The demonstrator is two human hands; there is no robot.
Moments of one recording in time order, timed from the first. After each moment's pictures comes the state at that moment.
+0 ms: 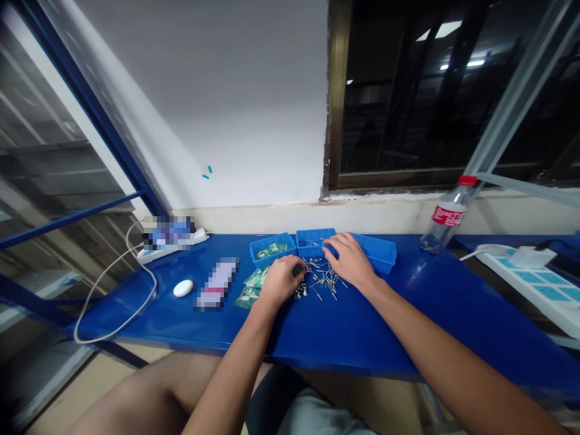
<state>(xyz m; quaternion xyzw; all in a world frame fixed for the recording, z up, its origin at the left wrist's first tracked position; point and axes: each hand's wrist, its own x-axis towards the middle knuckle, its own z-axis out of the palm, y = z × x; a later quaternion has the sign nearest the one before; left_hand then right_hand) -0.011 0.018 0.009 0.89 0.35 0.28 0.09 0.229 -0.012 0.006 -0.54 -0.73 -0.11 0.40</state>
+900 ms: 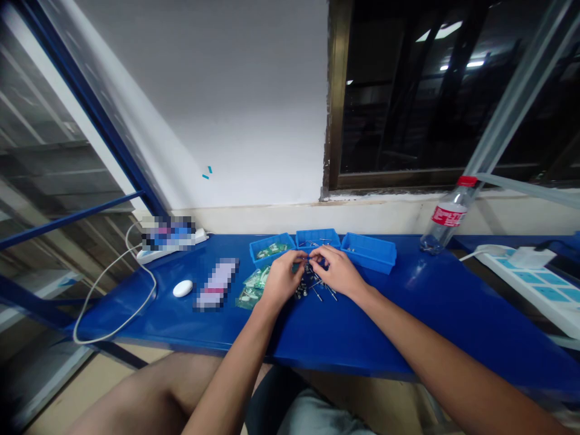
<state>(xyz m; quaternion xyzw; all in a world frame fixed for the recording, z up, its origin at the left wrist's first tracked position) -0.002 0.015 0.009 0.85 0.29 0.41 0.18 0.194 -0.027 0.006 -0.49 -0.75 0.04 0.44</state>
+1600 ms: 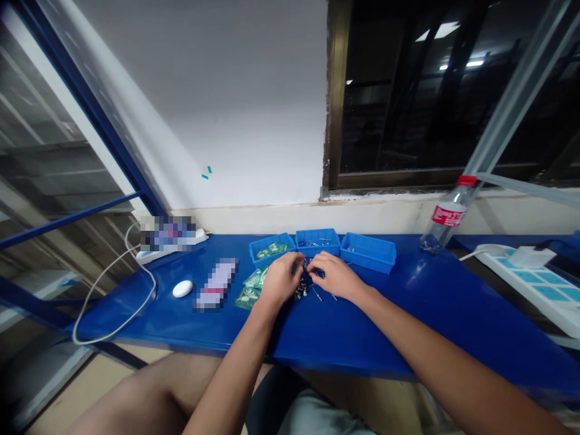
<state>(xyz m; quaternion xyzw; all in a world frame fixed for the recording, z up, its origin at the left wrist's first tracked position) -0.008 0.011 0.011 0.87 0.35 0.34 0.10 0.197 -0.022 -0.005 -0.44 -0.83 0.04 0.34</state>
